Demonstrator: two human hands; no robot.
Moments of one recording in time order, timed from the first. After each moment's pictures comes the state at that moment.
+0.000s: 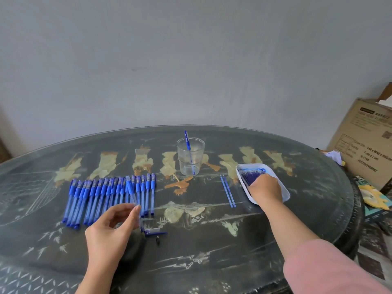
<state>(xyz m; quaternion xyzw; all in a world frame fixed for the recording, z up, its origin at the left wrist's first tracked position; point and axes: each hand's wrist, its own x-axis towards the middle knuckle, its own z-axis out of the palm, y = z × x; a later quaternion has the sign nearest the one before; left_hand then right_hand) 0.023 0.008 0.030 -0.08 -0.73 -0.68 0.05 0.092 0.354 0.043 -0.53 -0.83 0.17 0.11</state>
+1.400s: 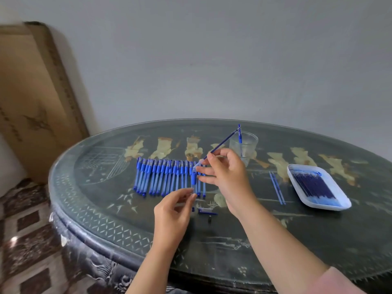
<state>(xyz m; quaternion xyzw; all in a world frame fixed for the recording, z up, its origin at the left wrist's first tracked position) 0.037 -0.005 0.008 -0.20 -0.75 -0.61 0.18 0.064 0.123 0.118 -0.11 -0.64 0.73 0.19</state>
